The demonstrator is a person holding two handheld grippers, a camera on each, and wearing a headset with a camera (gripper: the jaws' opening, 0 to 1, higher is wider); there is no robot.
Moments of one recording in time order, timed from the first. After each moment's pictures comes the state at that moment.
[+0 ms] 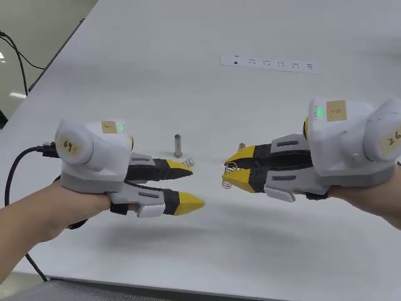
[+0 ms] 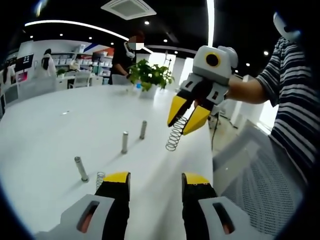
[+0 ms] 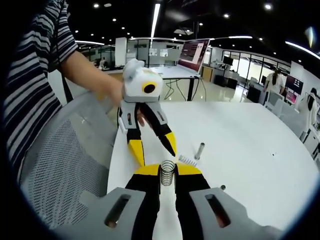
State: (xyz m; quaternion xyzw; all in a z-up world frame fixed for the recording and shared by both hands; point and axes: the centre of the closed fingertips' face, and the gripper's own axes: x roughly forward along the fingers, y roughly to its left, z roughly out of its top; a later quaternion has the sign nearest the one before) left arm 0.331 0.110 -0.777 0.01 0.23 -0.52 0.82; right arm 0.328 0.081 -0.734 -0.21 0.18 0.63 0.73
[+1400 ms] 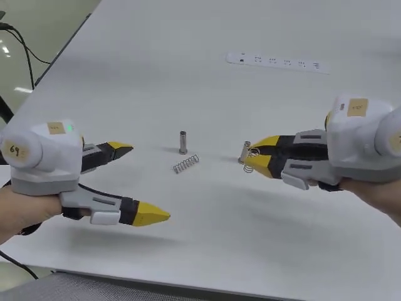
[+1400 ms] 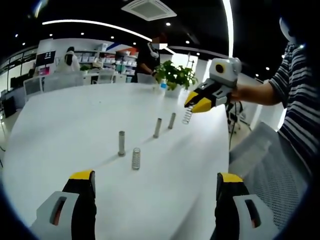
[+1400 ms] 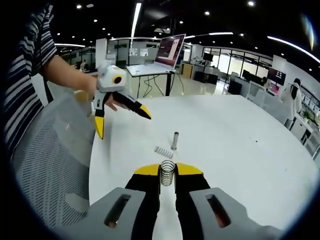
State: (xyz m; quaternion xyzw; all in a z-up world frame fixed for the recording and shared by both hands) left arm 0.334 0.184 -0.791 0.01 0.24 -0.43 0.87; right arm 0.369 0.054 -0.743 -0.20 0.19 0.55 0.79
